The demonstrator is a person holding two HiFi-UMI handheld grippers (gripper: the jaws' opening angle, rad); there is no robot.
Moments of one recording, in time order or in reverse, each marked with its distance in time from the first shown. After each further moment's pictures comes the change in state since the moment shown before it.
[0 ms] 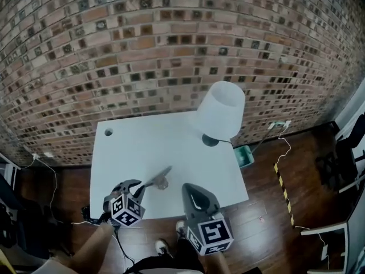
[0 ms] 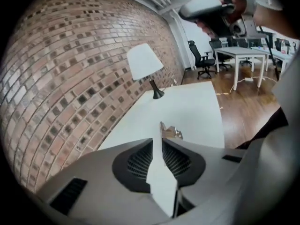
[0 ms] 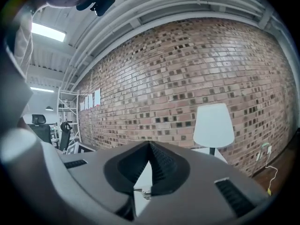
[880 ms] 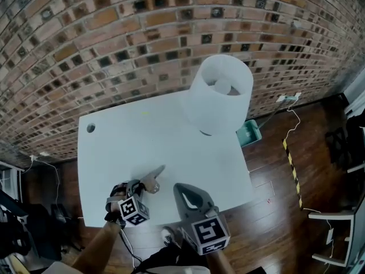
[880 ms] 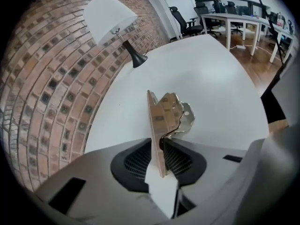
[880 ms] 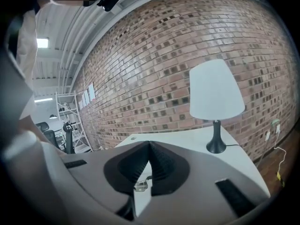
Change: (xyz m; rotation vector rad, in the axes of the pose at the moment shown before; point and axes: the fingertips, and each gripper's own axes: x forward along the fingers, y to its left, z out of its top) left arm 0.133 -0.028 -0.058 0.245 0.302 -0.049; right arm 0.071 -0.063 -0.085 0.140 0.172 0.090
